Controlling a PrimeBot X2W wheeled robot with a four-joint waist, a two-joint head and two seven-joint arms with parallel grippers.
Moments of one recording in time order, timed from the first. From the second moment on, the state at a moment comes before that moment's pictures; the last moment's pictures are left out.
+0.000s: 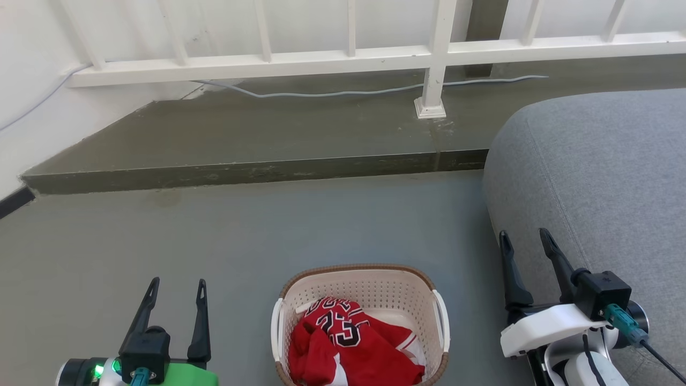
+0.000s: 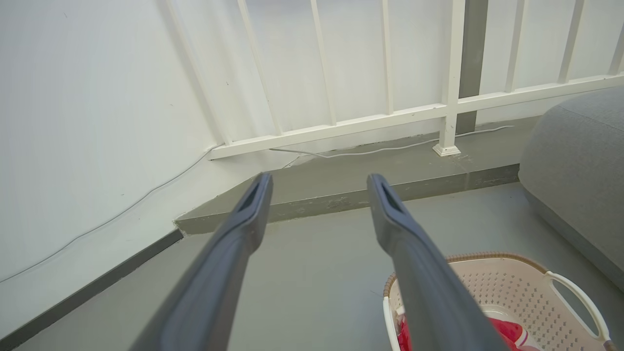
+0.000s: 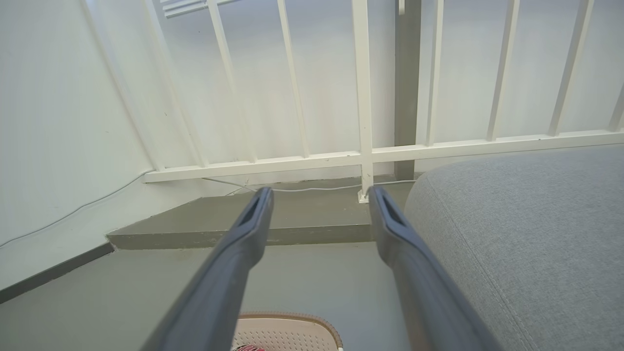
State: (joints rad) left arm 0.11 0.11 -0.19 0.09 -0.08 0.10 -0.25; right arm 0.07 -0.06 0.21 0.10 0.20 -0.08 -0.25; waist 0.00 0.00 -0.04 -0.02
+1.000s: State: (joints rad) left arm -0.06 0.13 -0.24 0.16 -0.06 0.05 -0.23; right arm -0.07 -0.06 0.14 0.01 0.20 -0.08 -0.25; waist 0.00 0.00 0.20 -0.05
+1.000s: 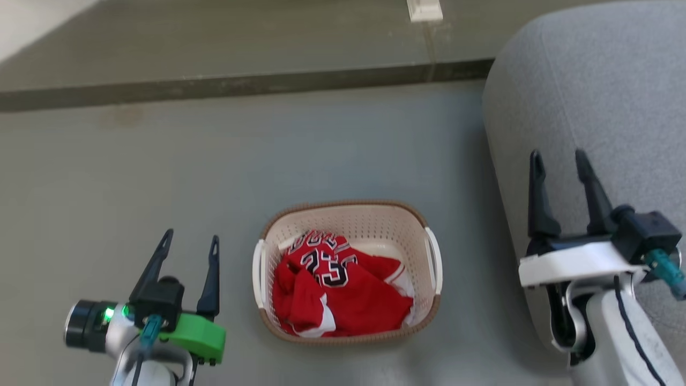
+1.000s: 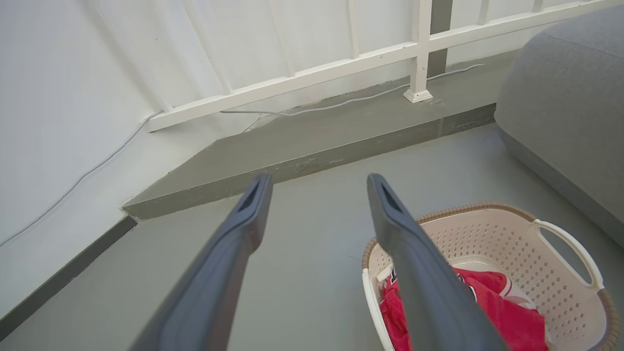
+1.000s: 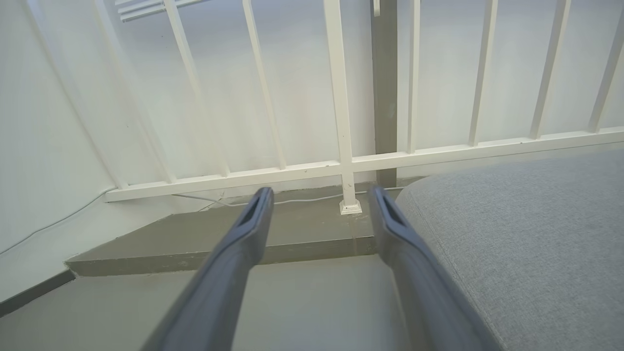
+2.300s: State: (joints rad) left arm -0.50 0.14 -0.39 0.51 0.05 -0.08 -0.14; right arm -0.44 -0.06 0.06 -0.08 0.20 -0.08 -0.25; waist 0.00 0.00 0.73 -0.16
